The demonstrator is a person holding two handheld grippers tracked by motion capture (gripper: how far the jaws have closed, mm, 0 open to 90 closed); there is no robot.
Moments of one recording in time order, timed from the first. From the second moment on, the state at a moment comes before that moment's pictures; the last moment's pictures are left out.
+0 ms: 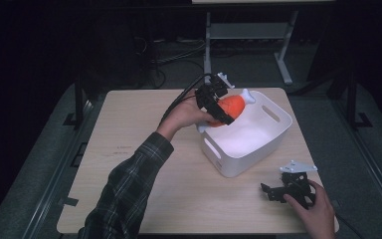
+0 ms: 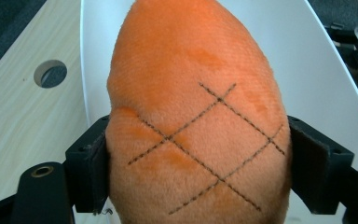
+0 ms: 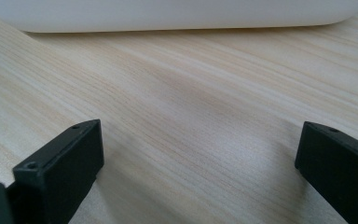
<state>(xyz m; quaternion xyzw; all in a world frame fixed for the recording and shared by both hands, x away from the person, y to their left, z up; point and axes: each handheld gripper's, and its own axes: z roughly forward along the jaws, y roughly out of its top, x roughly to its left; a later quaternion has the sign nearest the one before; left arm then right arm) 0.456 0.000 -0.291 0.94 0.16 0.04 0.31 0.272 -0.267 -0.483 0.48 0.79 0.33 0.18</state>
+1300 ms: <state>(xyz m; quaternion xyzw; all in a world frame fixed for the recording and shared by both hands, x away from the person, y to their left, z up) 0.474 -0.022 -0.313 0.94 0.17 0.04 0.31 0.272 -0.267 -0.483 0.48 0.79 0.33 0.18</state>
